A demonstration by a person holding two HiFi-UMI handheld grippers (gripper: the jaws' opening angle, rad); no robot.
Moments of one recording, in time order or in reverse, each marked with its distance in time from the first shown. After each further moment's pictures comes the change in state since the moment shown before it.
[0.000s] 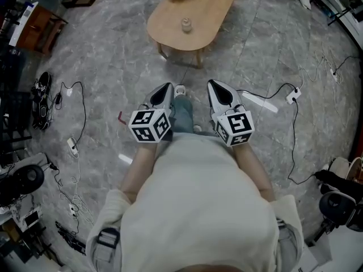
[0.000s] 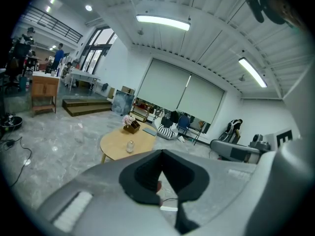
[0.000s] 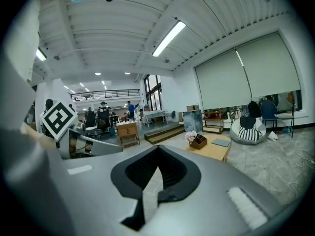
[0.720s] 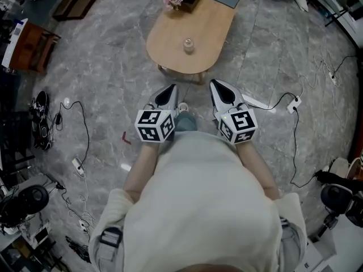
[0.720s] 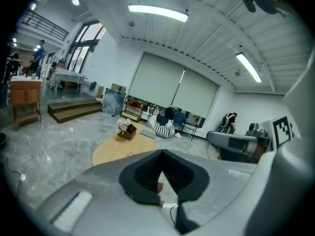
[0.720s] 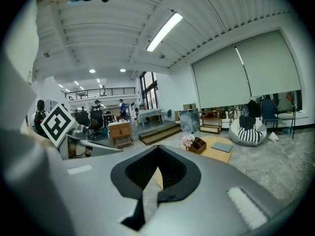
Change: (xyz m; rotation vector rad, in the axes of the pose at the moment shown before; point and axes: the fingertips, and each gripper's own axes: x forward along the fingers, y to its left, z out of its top) left arm 0.118 0.072 0.086 0.087 0.058 -0.087; right arm 0.144 -0.058 0.049 0.013 0.025 -0.044
